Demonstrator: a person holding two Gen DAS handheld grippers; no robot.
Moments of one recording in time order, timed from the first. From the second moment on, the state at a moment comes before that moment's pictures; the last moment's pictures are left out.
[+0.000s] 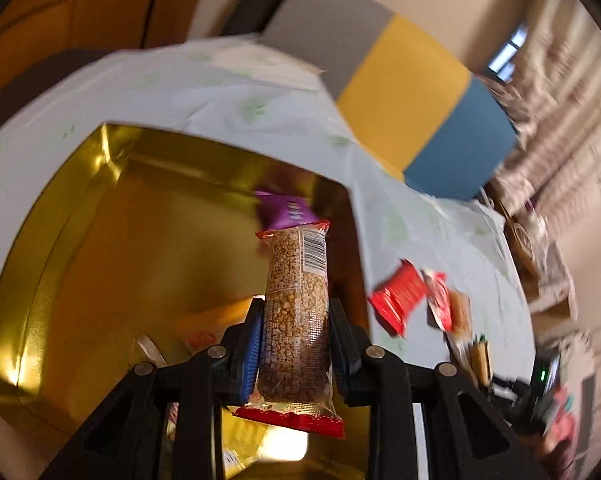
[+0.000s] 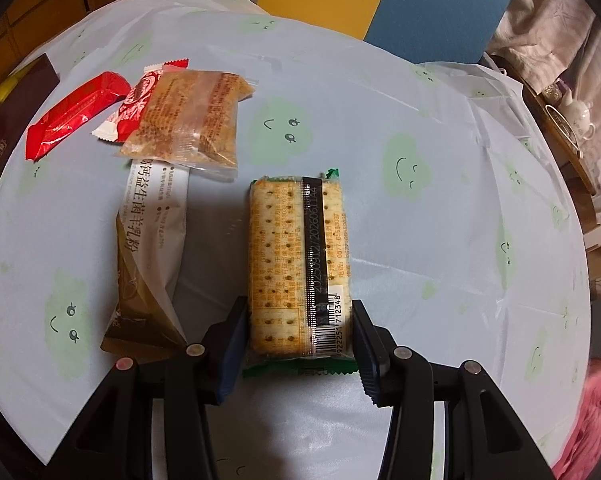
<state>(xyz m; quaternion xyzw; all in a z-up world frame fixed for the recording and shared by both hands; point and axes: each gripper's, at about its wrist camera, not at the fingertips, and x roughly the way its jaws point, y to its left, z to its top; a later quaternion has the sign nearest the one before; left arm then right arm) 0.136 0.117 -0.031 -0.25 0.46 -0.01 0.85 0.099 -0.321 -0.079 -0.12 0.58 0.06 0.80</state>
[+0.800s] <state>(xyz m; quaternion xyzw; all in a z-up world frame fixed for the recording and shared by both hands) 0.170 0.107 -0.050 -0.16 0.48 0.07 0.86 0.098 -0.320 -0.079 -0.14 0.57 0.06 0.81</state>
